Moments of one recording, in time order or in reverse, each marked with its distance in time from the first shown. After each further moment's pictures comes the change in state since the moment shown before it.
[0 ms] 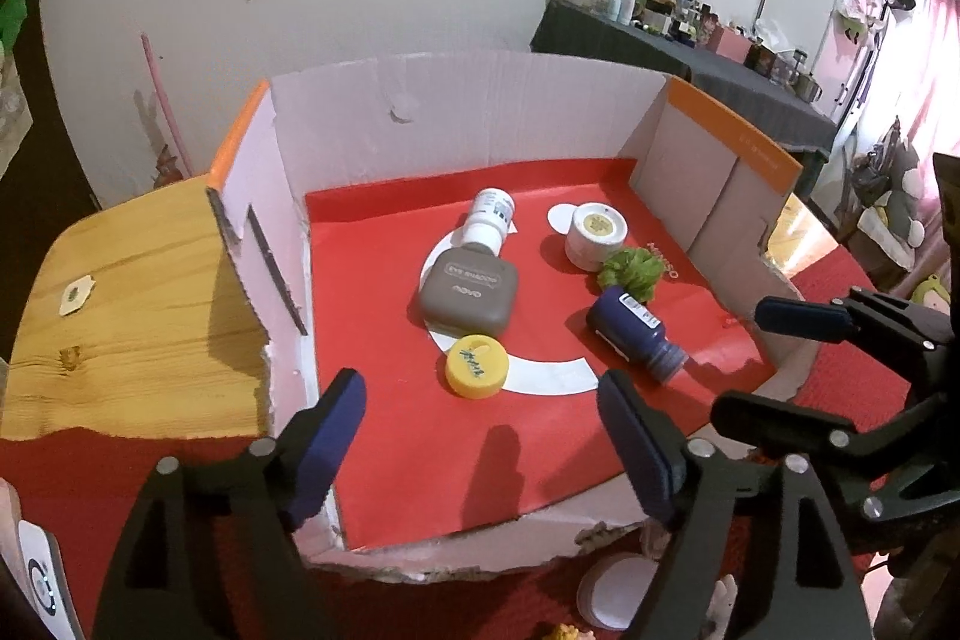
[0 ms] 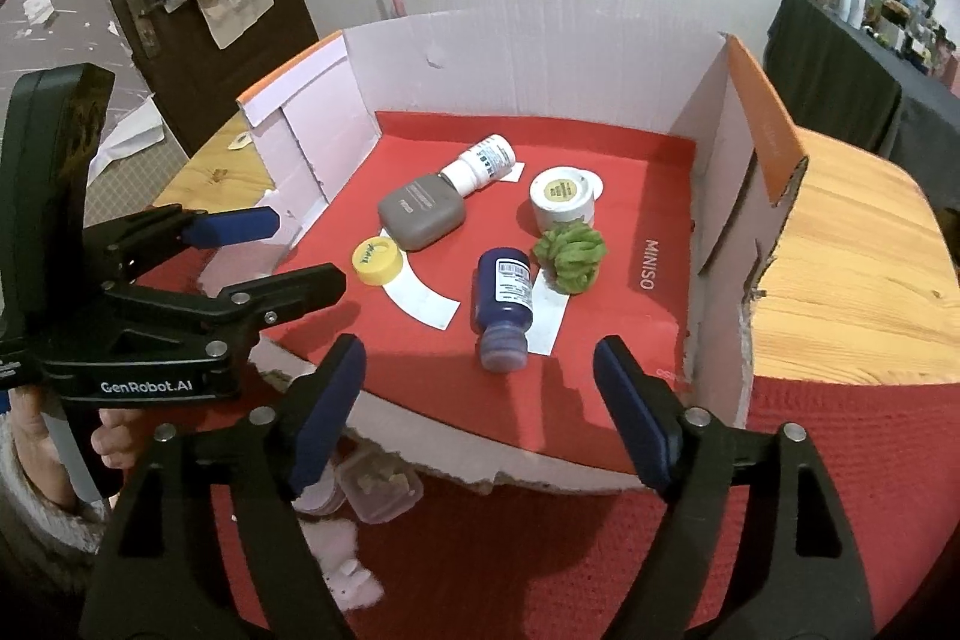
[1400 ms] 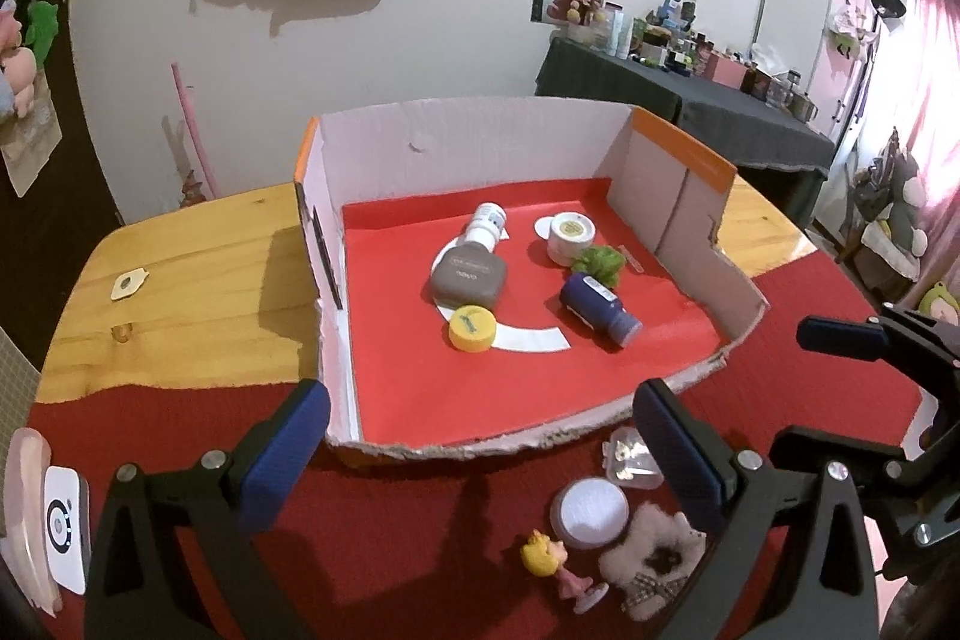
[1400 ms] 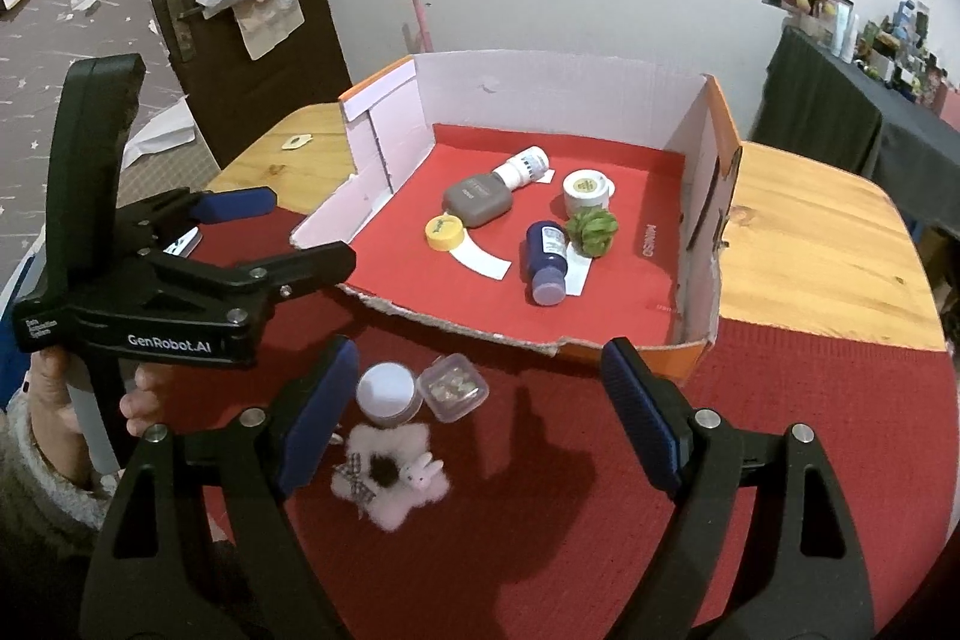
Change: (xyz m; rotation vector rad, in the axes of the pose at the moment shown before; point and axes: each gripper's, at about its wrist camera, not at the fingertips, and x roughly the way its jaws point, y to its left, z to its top) left arm -0.062 -0.013 -0.036 0.006 -0.092 0.035; right arm -0.066 0.033 -0.040 -0.047 -0.073 0.008
